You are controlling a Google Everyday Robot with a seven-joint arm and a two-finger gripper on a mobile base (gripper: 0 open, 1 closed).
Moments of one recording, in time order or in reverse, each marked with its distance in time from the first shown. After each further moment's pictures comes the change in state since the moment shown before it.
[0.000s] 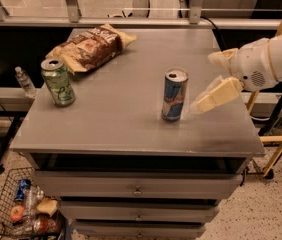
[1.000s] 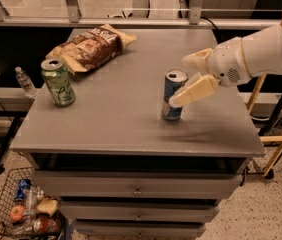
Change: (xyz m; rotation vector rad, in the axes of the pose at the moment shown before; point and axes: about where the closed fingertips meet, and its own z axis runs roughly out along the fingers) arm -0.027 0.008 0.043 -0.099 -0.052 -0.058
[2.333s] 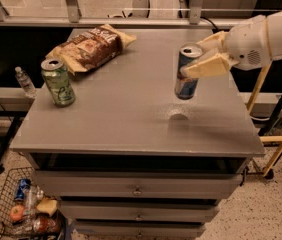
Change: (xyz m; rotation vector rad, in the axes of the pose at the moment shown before) arm -0.028 -0.022 -0.042 0.068 -0.070 -0.072
